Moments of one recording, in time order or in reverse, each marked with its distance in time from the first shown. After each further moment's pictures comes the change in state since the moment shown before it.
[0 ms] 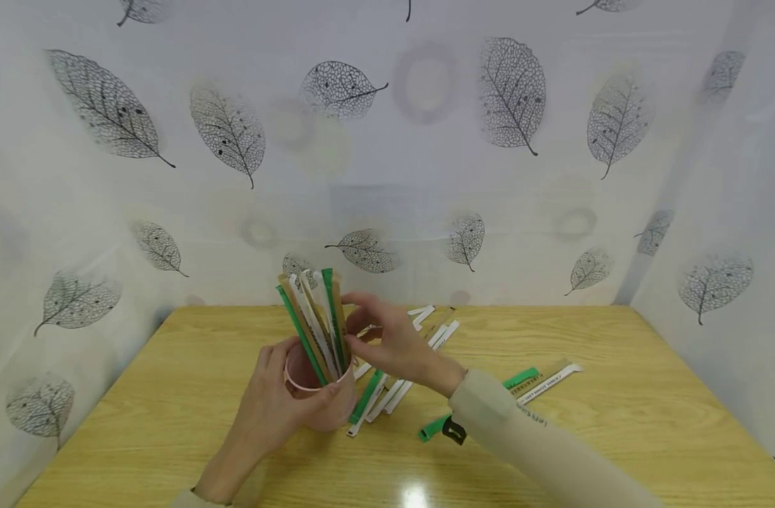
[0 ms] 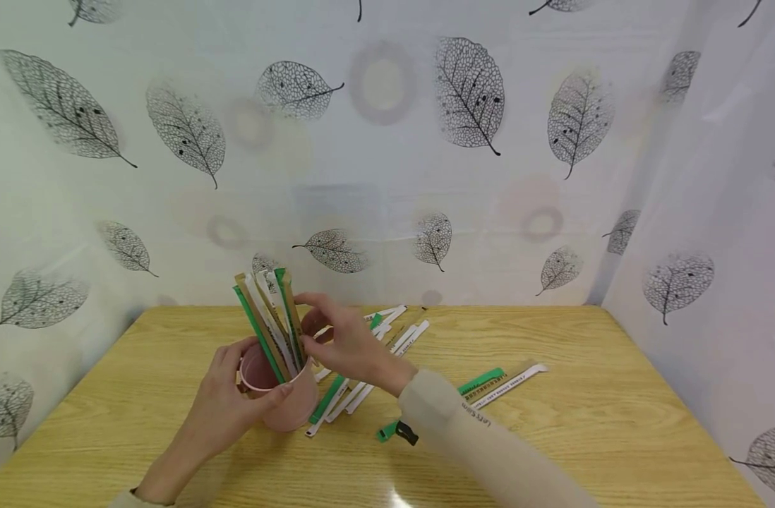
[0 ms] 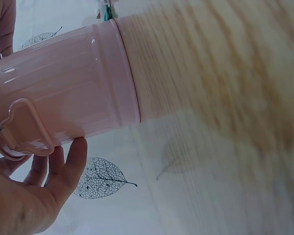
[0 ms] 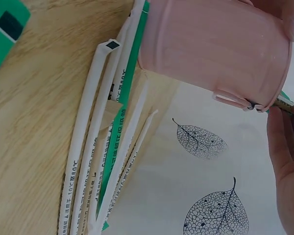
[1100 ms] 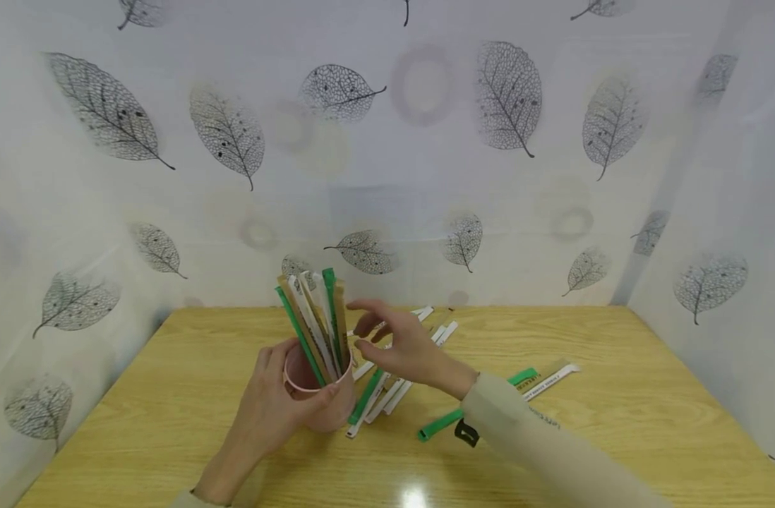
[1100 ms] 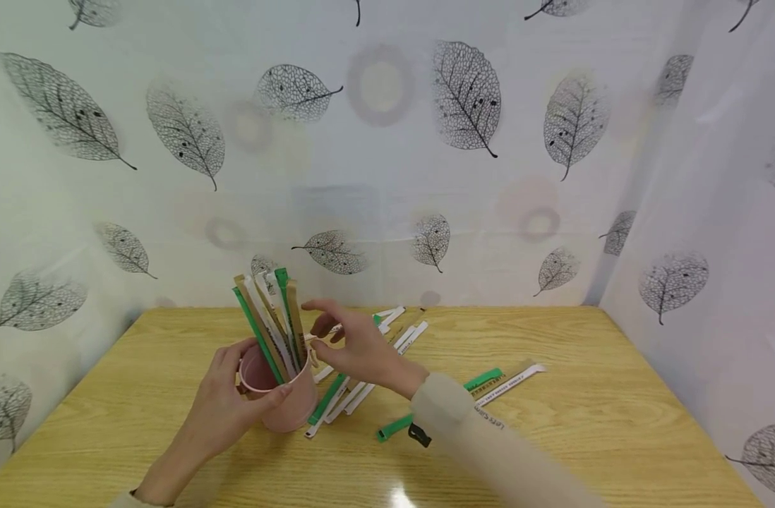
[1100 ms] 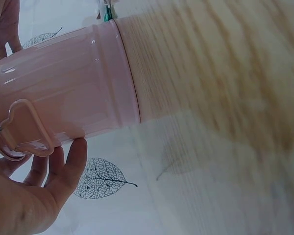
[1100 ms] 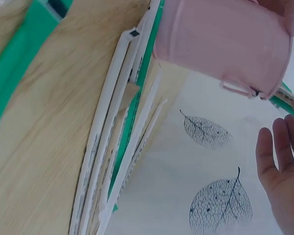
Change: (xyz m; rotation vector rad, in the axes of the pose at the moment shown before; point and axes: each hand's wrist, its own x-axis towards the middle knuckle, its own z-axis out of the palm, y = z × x) left_hand 0.000 0.000 0.000 0.004 -0.002 0.001; right_hand -0.015 0.002 -0.012 -0.169 -0.009 0.063
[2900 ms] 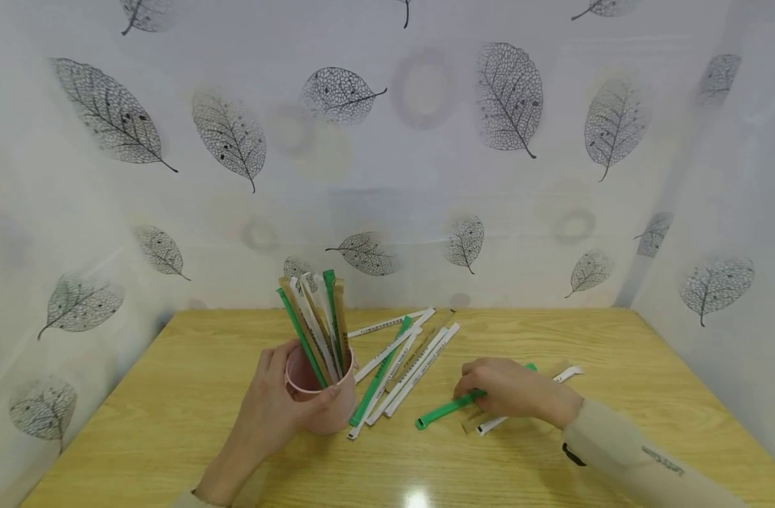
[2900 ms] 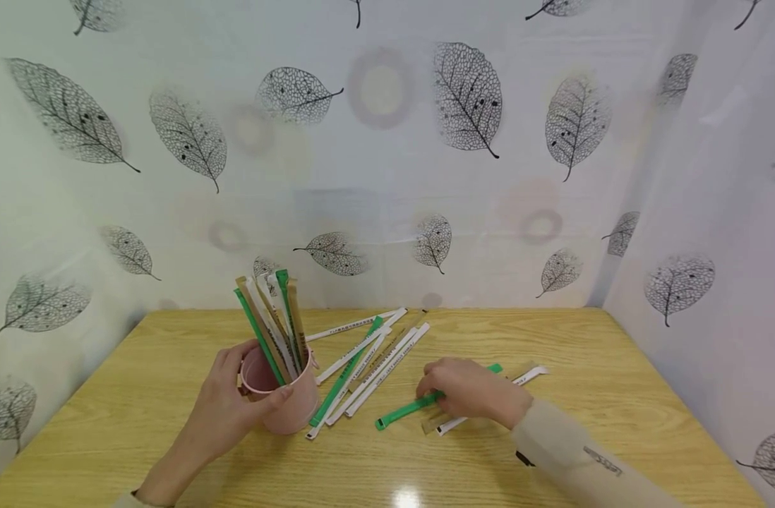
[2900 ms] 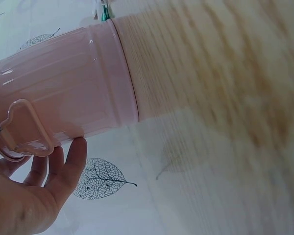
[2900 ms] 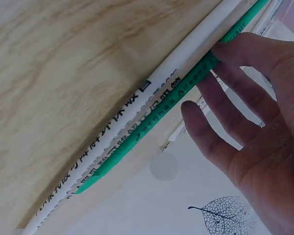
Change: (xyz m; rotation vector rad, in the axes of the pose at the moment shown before) left_hand -0.002 0.002 0.000 -0.015 -0.007 -0.015; right_hand -0.108 0.028 -0.091 -0.458 -0.647 0.224
